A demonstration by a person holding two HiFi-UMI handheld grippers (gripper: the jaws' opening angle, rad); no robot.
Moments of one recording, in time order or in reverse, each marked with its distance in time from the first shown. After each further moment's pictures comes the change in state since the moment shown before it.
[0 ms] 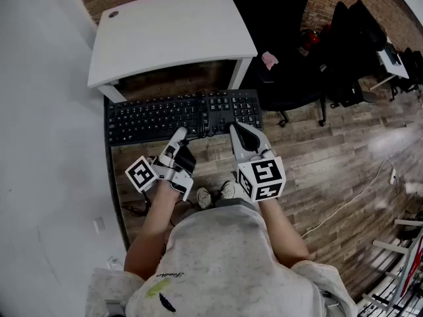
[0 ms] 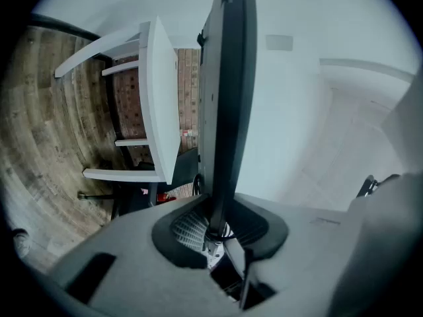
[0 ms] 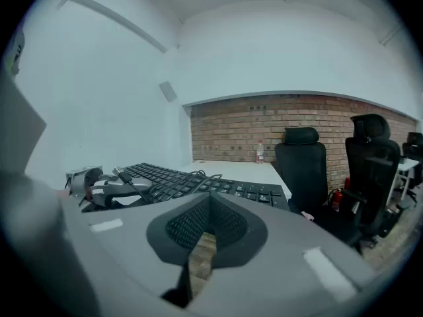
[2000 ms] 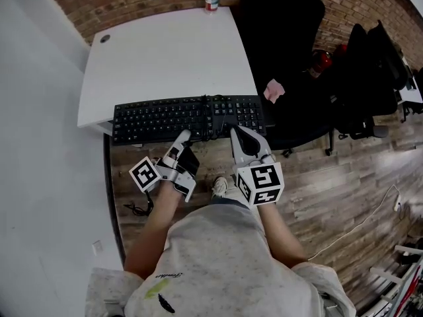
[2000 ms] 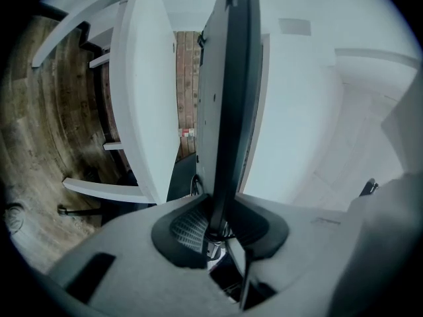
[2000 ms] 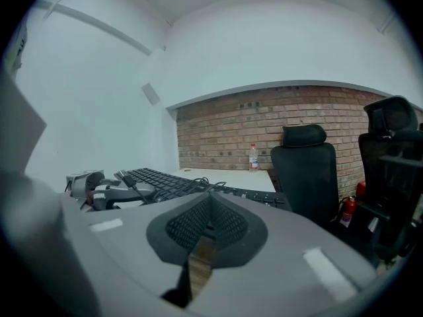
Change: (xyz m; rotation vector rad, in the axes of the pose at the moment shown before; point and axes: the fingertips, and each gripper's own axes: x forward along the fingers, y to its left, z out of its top) left arm 0.217 0.059 0.078 0.010 -0.008 0.017; right arm 0.167 -0.159 0.052 0.027 -0.055 0.020
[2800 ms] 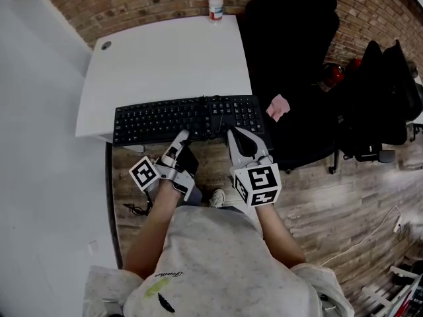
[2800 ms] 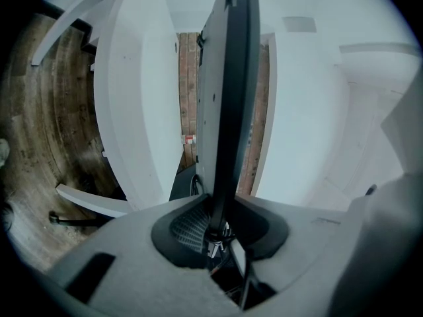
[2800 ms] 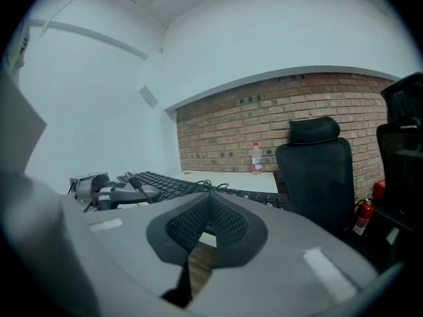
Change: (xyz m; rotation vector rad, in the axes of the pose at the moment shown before) left arm 0.099 0.028 0.036 0.008 -0.083 0.044; right arm 0.079 -0.076 0.022 0.014 -0.001 0.092
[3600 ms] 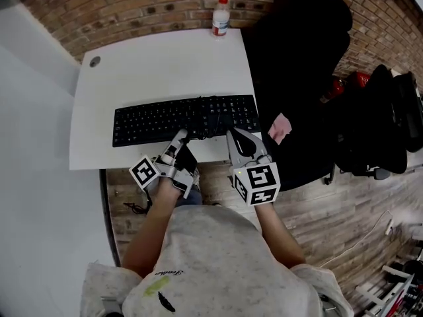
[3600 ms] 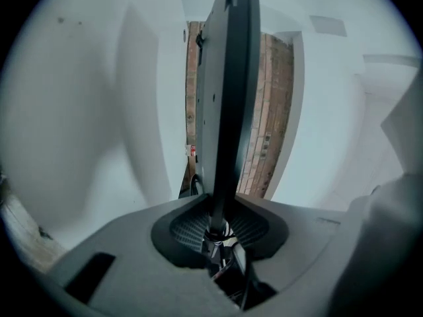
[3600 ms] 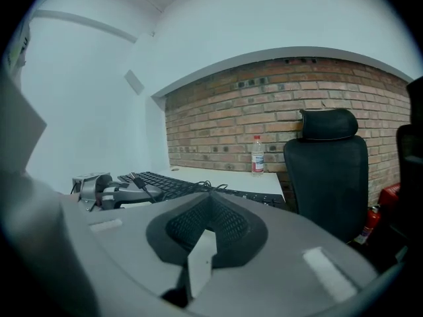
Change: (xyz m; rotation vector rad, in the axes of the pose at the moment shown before) left arm 0.115 0.045 0.131 -0.064 -0.001 0.017; right arm 0.162 -0.048 0.033 -0.016 0.071 -0.033
